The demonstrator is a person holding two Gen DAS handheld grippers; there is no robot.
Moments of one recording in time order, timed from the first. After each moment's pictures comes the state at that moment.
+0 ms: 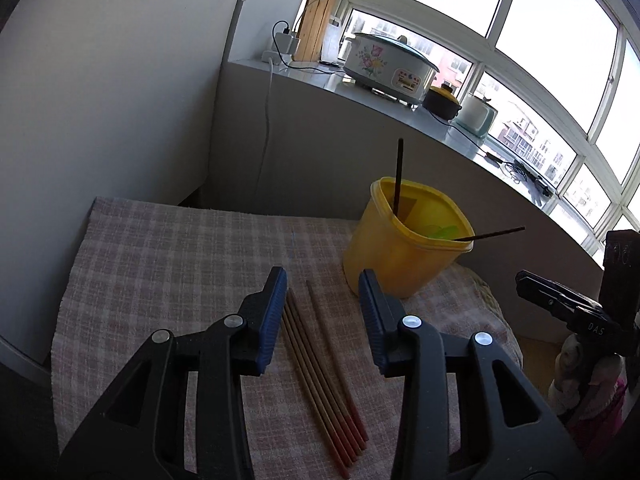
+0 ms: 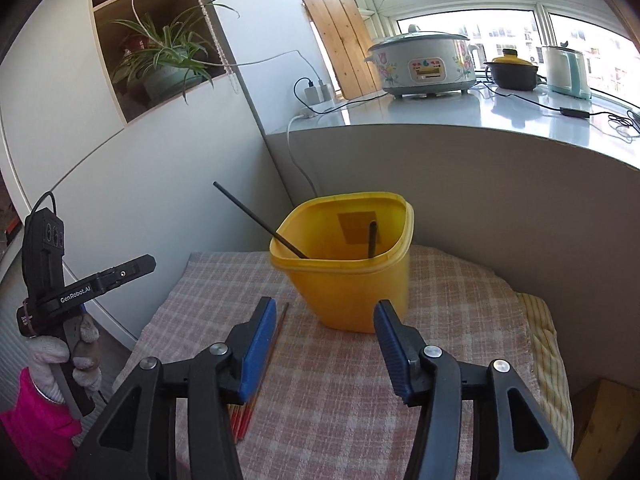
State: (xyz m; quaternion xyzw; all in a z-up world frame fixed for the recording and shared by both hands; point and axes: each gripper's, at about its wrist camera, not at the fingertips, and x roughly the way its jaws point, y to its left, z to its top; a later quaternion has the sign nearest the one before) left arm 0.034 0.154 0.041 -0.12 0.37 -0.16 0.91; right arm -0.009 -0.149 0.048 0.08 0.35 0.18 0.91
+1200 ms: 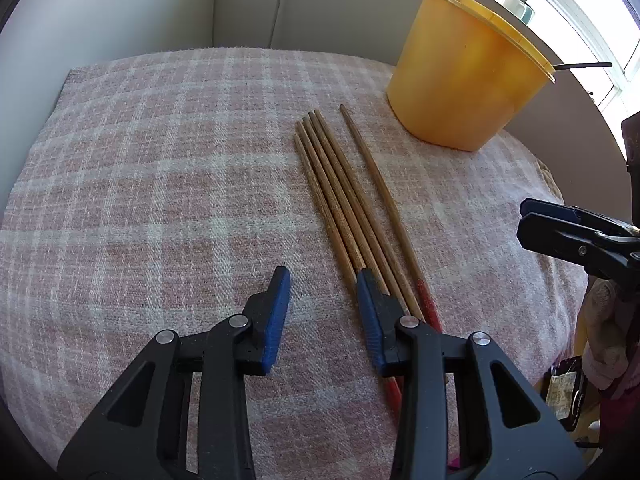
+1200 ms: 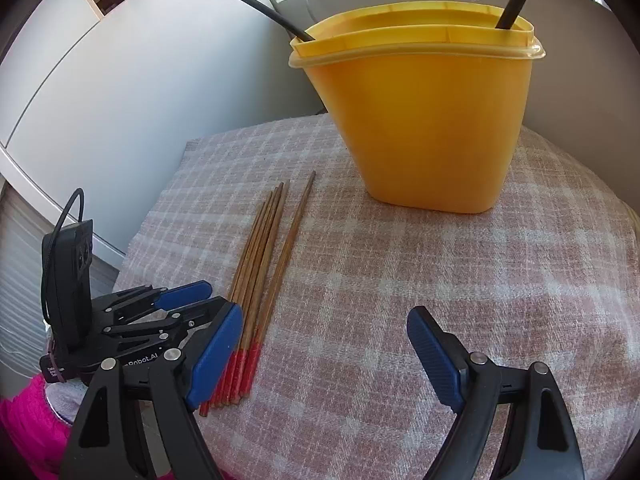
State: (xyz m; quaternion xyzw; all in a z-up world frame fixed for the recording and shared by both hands) left arm 0.025 0.112 -0.091 -0.06 0.52 -0.15 0.84; right arm 0.022 -0.081 -0.060 0.07 0.50 0.22 0.83
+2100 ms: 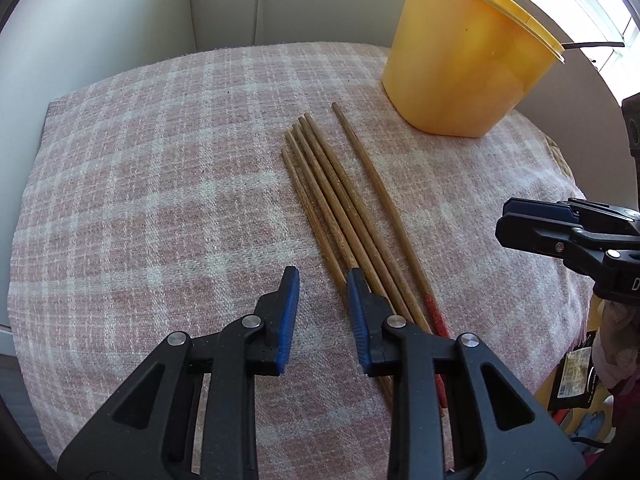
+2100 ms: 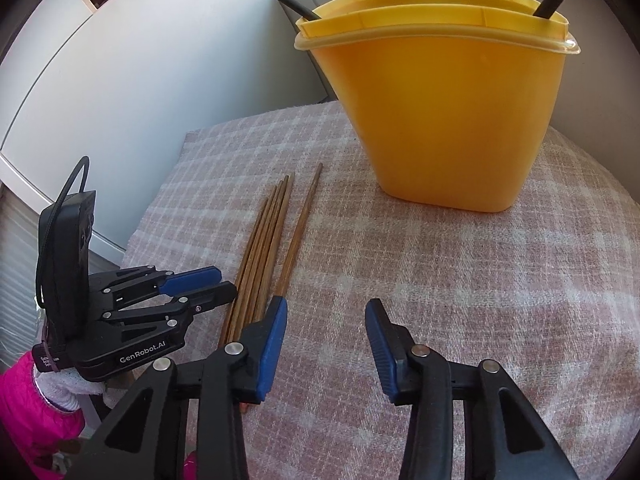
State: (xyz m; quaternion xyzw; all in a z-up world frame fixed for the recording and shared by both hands) left arm 0.080 0.083 -0.106 0.00 0.55 -0.16 0.82; right arm 0.032 -0.071 -0.065 0.08 0.53 0.23 0.81
